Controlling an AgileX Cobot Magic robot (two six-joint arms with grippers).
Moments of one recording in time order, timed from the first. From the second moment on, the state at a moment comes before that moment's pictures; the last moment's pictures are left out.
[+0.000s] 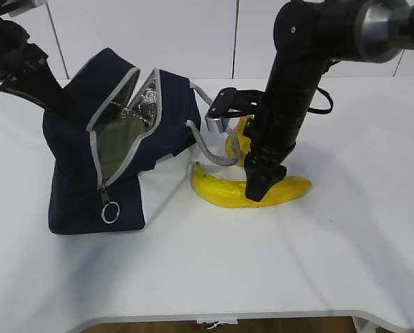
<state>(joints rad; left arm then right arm) -0.08 1.84 -1.57 -0.59 1.21 0.63 0.36 2.15 -1.75 0.21 1.22 -0.96</state>
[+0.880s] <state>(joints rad) -0.08 1.84 -1.57 -0.58 1.21 0.63 0.36 2.20 -1.75 0.26 1.21 -0.92</state>
